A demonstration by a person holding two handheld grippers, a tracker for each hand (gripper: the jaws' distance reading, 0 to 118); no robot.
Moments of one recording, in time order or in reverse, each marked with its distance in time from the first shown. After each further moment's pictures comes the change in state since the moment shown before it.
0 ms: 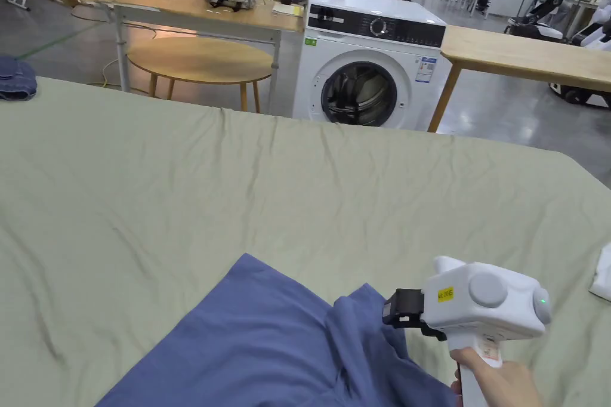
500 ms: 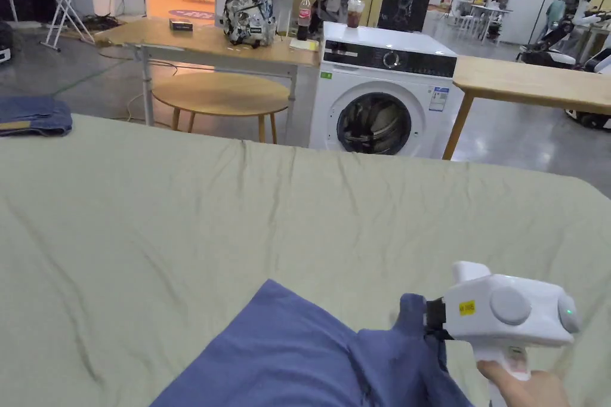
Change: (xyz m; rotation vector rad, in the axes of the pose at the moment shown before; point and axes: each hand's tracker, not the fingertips) left arm -0.003 0.013 0.033 0.148 -0.064 0.025; right arm -0.018 -0.009 0.075 0.196 0.011 0.148
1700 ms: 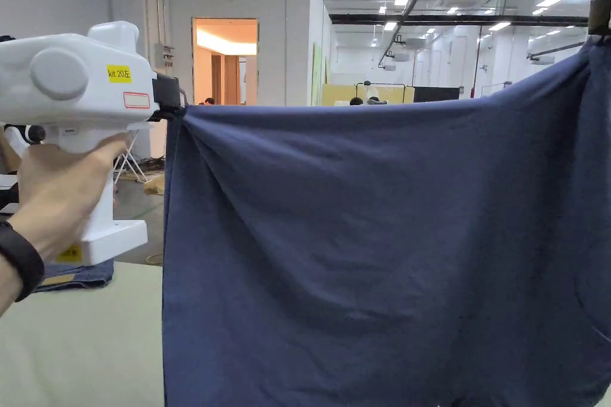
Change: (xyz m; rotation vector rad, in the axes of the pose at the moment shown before) left arm 0.168 0.548 -0.007 0.589 -0.126 -0.293; right arm -0.037 0.370 0.293 0.792 -0.270 0.079
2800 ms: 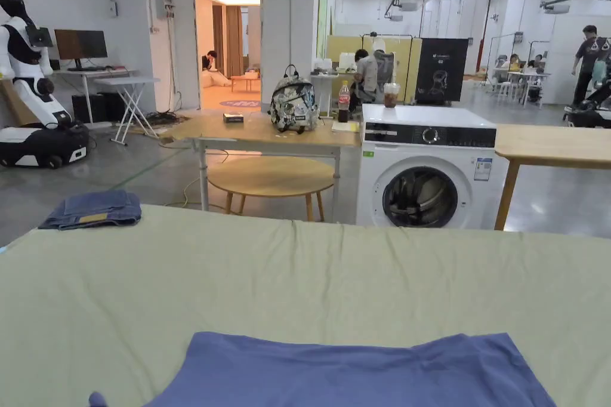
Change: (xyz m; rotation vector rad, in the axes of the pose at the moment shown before) left arm -0.005 -0.353 0.340 -0.173 0.066 0.264; right arm 0.069 -0.395 0.327 -0.269 0.129 -0.287
